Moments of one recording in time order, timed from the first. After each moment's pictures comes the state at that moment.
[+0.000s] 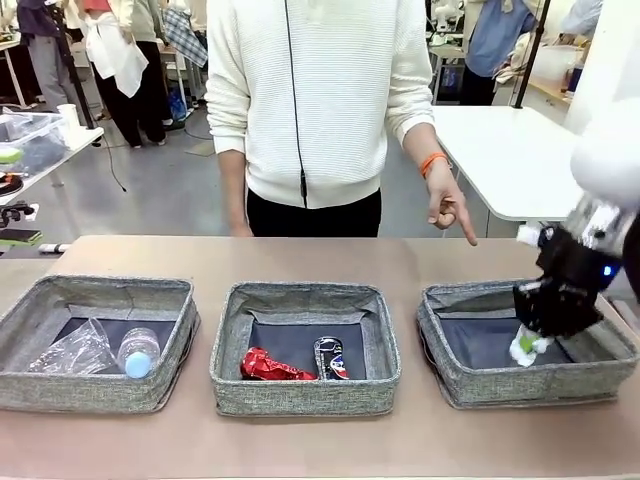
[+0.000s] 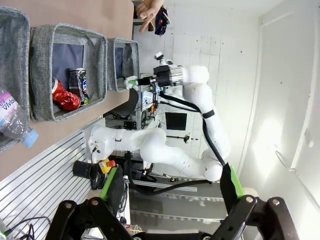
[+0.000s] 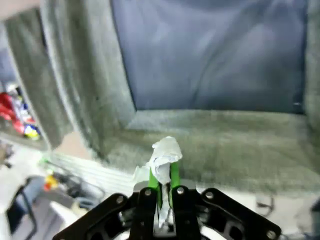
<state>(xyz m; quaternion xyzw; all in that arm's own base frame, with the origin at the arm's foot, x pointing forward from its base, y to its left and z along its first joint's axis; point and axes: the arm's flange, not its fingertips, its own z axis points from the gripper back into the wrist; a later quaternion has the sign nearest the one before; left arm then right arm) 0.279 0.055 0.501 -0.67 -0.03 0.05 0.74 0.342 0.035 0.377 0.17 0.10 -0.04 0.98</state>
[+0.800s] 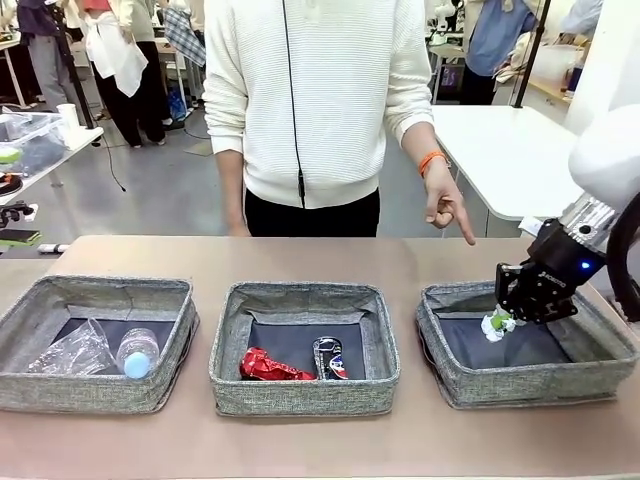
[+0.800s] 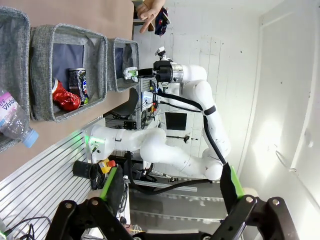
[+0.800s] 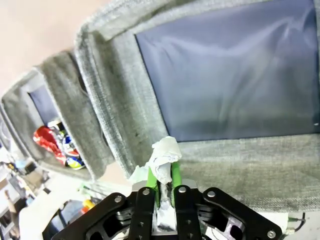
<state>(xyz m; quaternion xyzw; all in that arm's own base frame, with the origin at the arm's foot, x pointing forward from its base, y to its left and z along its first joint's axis) 0.279 0.055 0.501 -0.67 -0.03 0.05 0.74 0.361 0.039 0.387 0.22 0.05 -0.11 0.97</state>
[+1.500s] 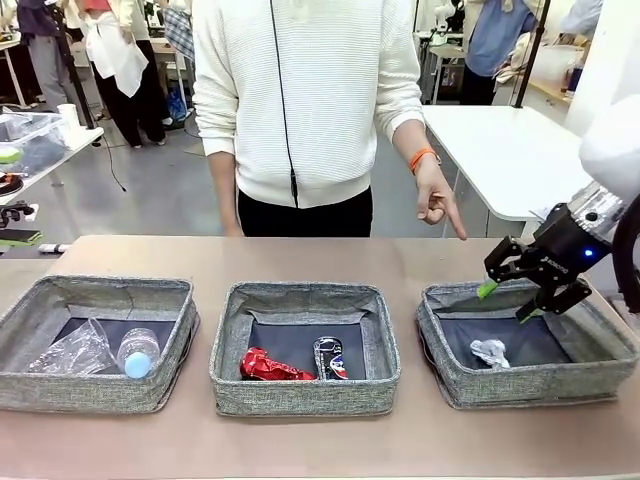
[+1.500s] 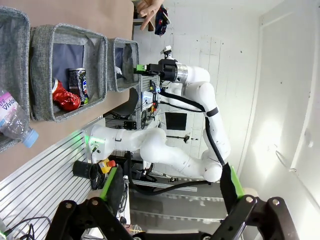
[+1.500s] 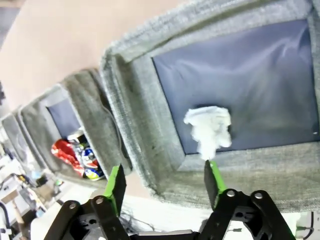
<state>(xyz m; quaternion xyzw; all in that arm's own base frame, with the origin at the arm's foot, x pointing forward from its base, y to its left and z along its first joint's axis) 0.279 0.055 0.501 -0.67 -0.03 0.05 0.74 0.365 0.036 0.406 0.24 0.00 -0.14 0.96</state>
